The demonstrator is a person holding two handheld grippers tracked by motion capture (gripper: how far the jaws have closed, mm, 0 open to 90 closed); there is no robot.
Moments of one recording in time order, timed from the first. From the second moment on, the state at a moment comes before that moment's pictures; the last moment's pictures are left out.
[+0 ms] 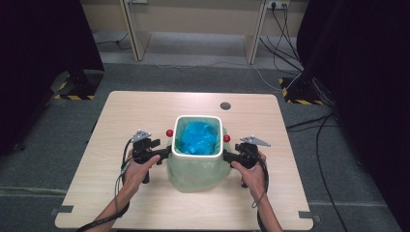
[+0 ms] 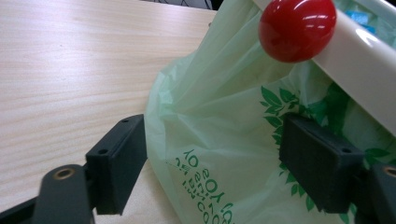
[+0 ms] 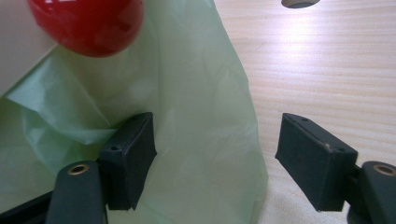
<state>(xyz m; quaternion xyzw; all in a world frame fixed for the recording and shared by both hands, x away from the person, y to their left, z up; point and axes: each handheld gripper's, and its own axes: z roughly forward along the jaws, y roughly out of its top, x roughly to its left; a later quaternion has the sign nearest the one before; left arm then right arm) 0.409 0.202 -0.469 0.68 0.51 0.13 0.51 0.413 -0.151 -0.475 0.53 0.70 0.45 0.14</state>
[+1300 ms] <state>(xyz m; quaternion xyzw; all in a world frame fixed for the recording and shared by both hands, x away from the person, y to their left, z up) 0.349 0.236 -0.513 0.78 0.42 0.17 0.42 0.402 -0.182 -0.477 0.55 0.70 0.43 0.16</state>
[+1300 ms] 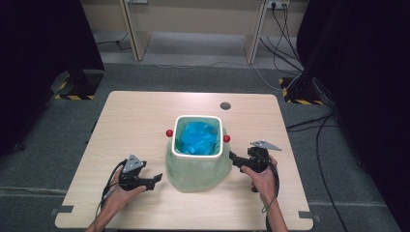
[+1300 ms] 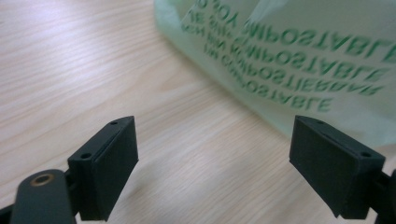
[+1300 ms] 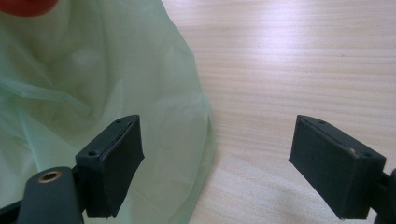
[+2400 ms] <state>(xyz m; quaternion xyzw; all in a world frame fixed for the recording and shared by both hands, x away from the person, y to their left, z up) 0.345 0.237 -0.523 0.81 0.41 0.17 0.37 0.401 -0.200 -0.437 0.55 0.67 0.46 0.18</state>
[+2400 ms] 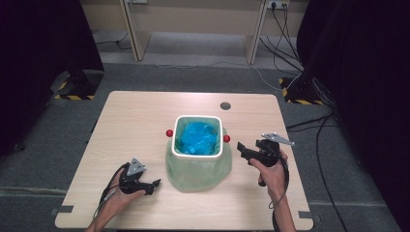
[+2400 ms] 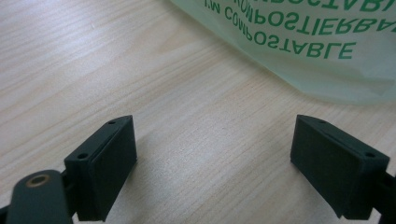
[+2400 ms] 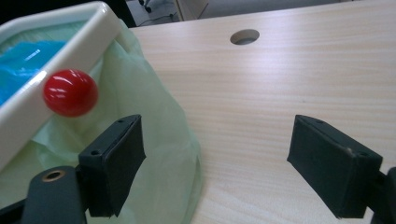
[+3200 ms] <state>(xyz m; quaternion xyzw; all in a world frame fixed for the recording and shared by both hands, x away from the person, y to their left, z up) 0.345 0.236 -0.523 0.81 0.41 0.17 0.37 0.428 -0.163 -0.382 0.51 0.69 0.47 0.20</state>
